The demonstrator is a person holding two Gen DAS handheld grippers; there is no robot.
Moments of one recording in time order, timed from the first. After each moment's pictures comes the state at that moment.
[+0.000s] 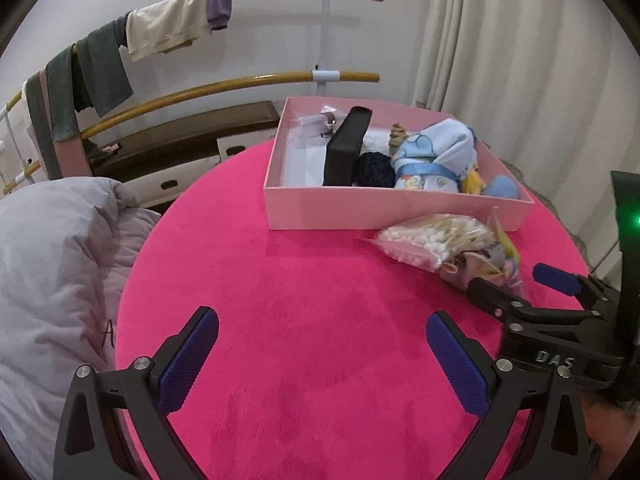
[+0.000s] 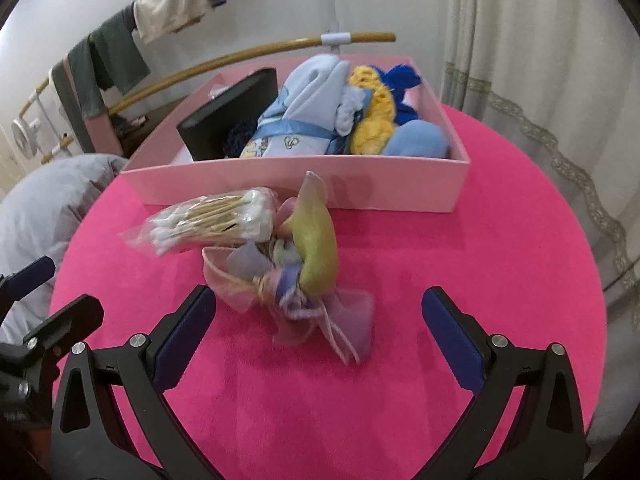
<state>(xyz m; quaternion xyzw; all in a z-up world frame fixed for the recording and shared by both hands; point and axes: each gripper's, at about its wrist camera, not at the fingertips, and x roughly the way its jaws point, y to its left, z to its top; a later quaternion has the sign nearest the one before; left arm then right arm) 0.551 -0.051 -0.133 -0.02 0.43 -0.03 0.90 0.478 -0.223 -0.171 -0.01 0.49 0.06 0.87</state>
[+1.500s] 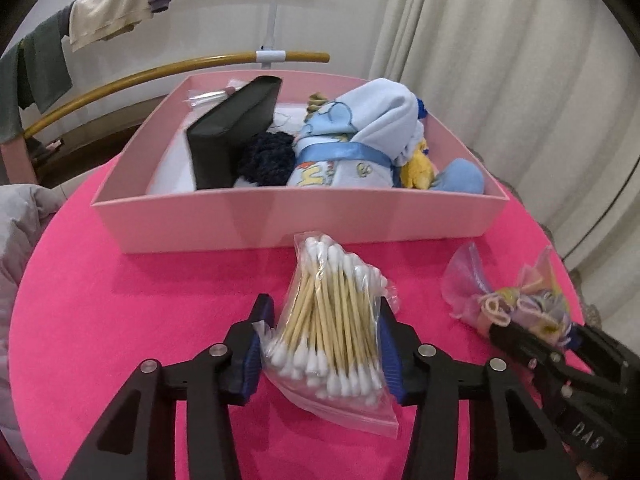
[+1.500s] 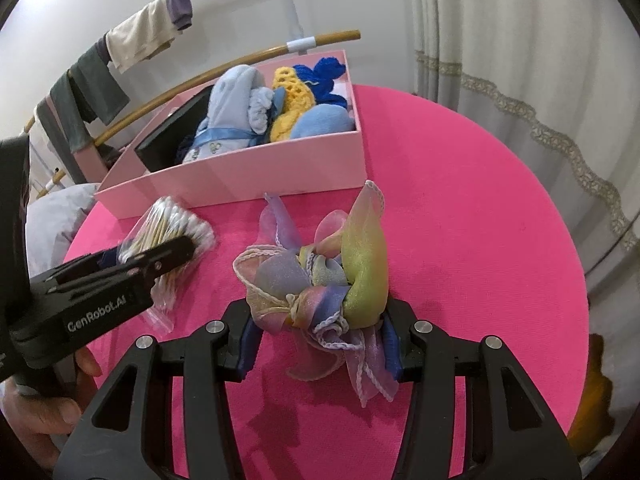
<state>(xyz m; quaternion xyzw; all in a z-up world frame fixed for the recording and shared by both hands) 0.617 -0.111 -0.181 -0.04 0.45 -0.12 0.88 0.454 -0.287 -0.169 0.05 0.48 0.04 0.88</state>
